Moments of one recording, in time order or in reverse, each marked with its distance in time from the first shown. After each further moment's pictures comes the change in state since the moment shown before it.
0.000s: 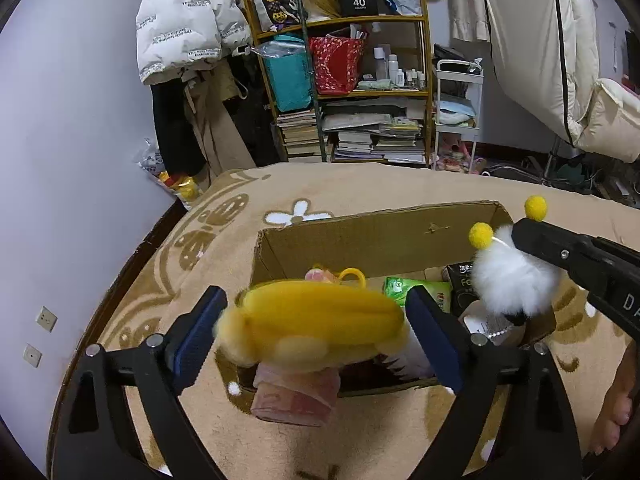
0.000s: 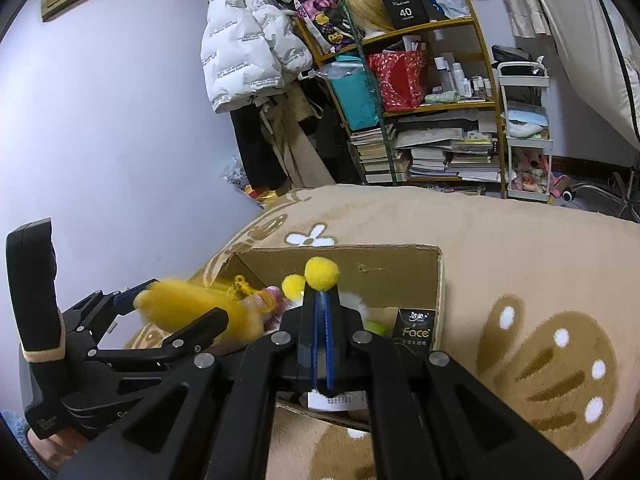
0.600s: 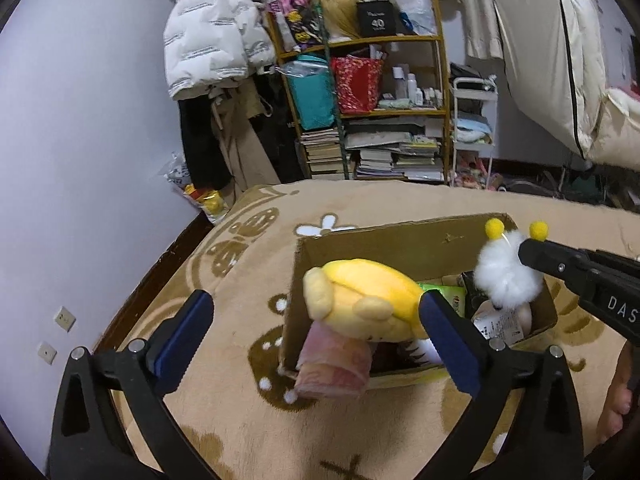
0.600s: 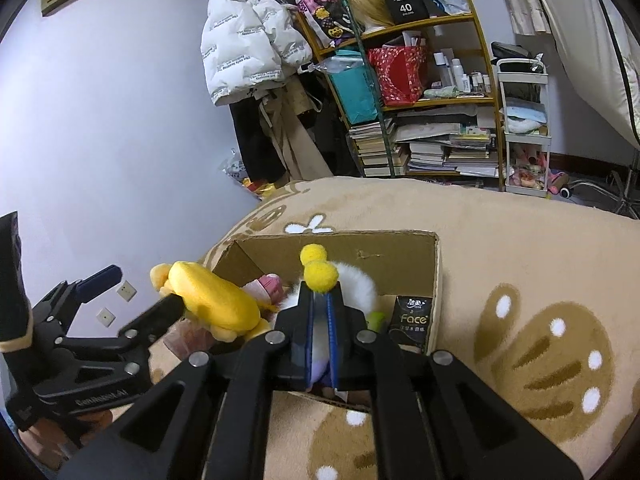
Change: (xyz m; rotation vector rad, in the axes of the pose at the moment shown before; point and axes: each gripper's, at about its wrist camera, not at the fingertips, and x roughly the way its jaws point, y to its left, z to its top) left arm -0.037 0.015 -0.007 -0.031 -0.068 0.076; right arm -0.002 0.003 -0.005 -0.007 0.021 -0.013
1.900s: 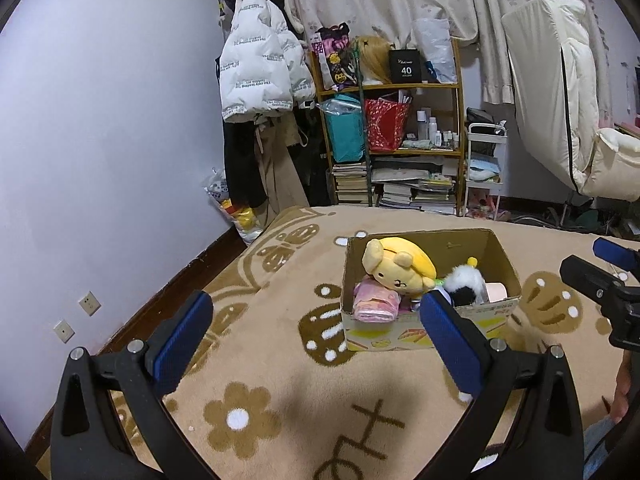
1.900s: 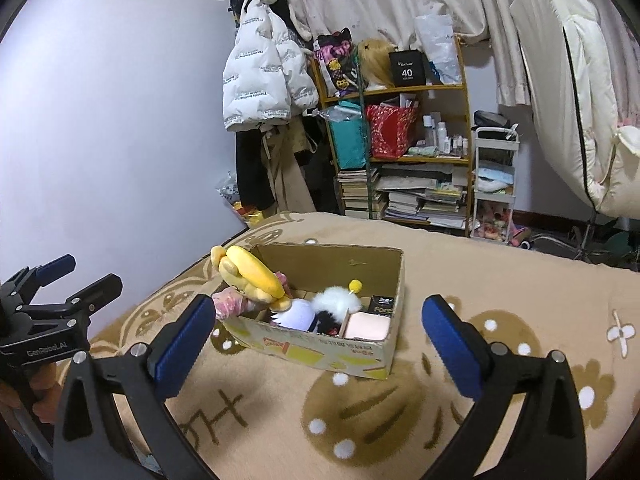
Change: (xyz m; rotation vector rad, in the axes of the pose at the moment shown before) left arm -0.126 0.044 -0.045 -0.075 -0.126 0.059; right arm -0.117 0.055 -0.042 -0.143 -0.156 -0.127
